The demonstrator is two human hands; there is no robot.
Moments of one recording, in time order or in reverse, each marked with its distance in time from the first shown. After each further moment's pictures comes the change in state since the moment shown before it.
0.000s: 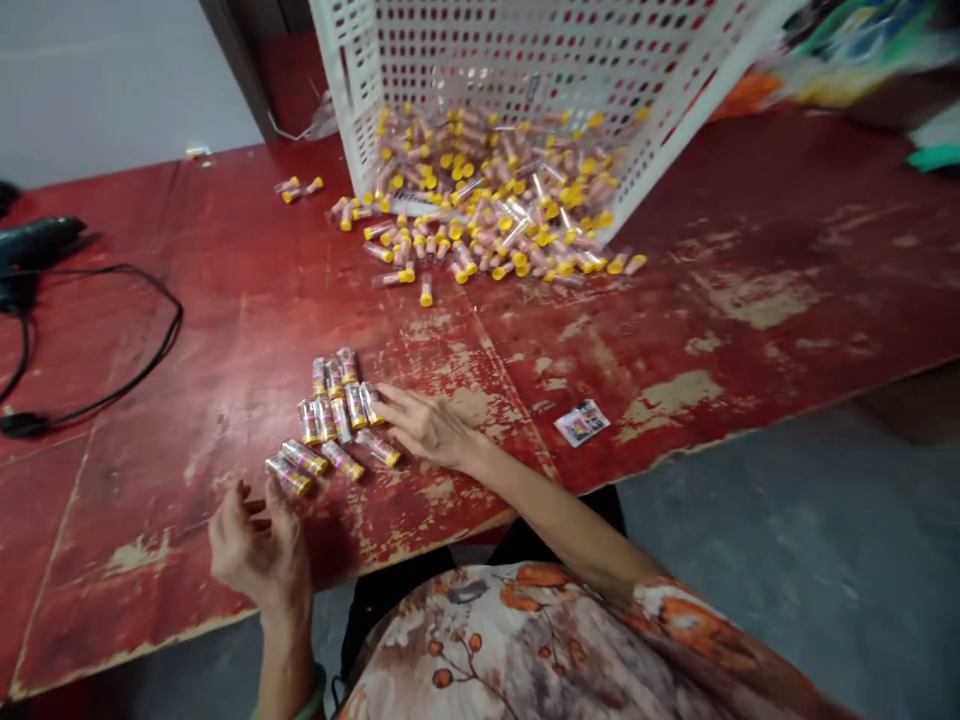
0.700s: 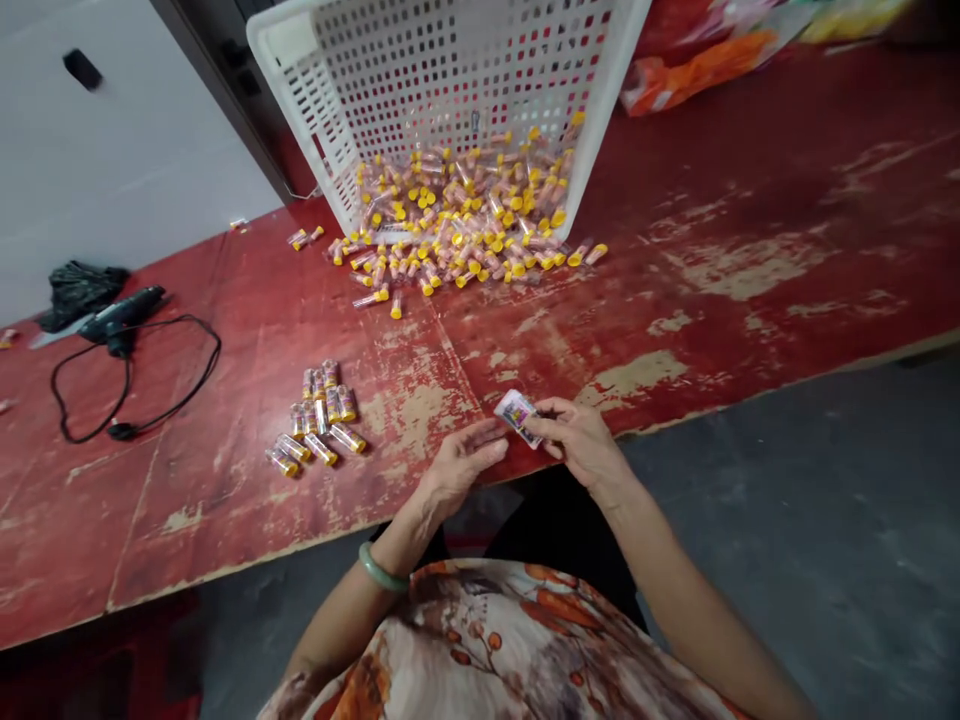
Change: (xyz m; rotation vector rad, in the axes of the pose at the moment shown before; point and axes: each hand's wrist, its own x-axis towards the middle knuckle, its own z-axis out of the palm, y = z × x) left_hand -0.122 0.210 0.049 -1.244 -1.450 -0.572; right_hand -0.175 0.084 -0.115 0.690 0.318 0.731
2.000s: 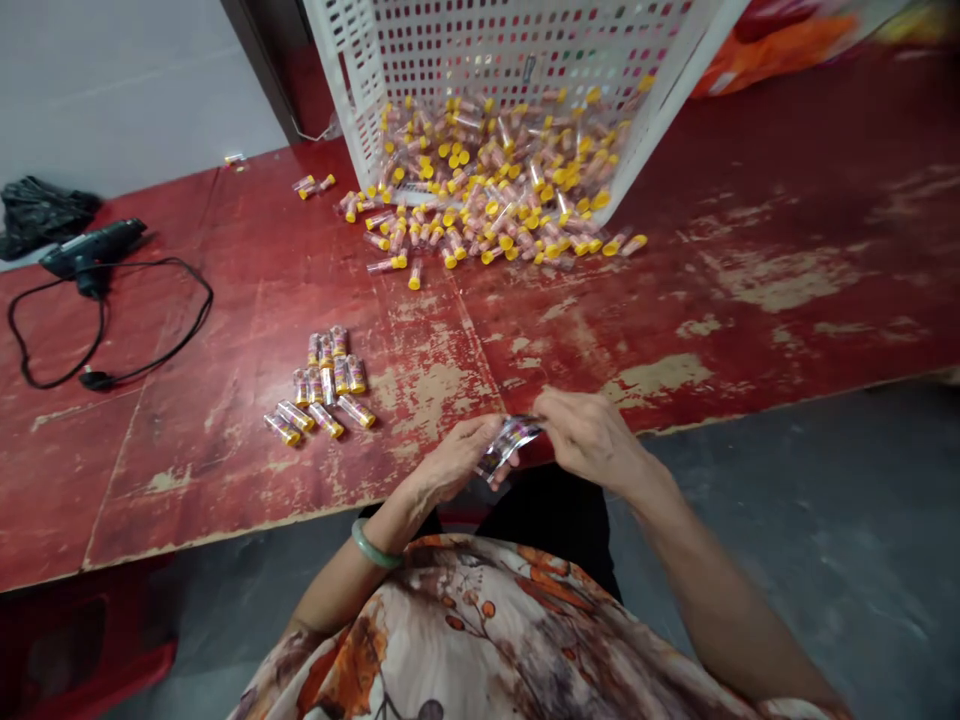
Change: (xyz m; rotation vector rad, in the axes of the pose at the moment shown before) left_hand -0.022 0.019 -0.018 -0.020 -0.262 -0.118; right_hand -0.007 -0.066 0.005 -0.880 -0.232 -0.737
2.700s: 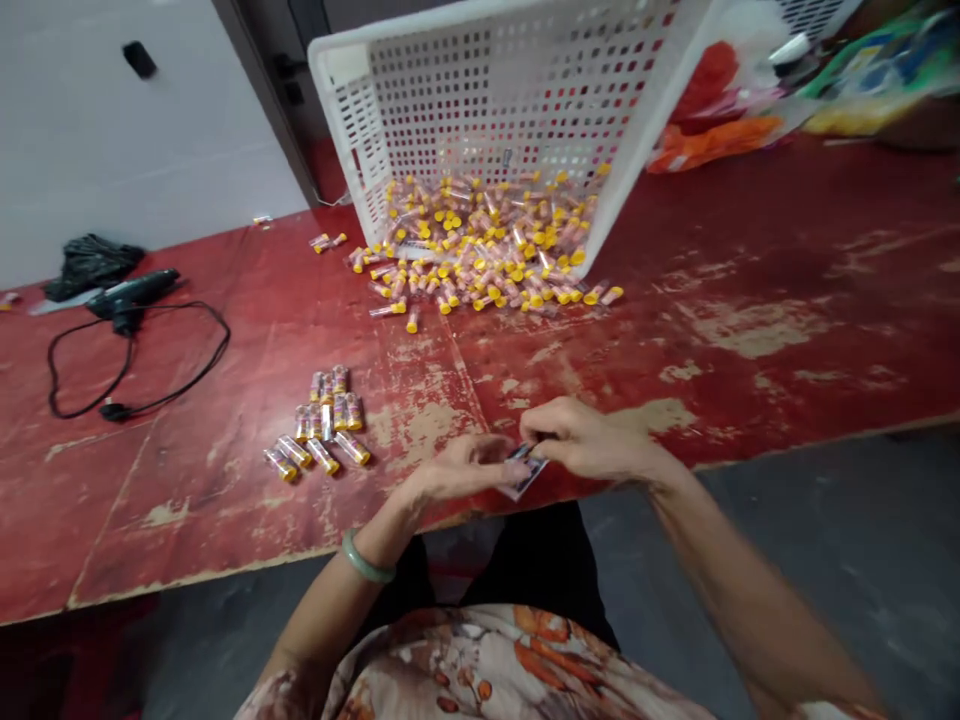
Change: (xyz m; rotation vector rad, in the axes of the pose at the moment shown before) left_hand 0.020 0.039 0.014 0.376 0.006 0.039; right_hand 0.040 0.017 -0.040 0.343 -0.336 0.030
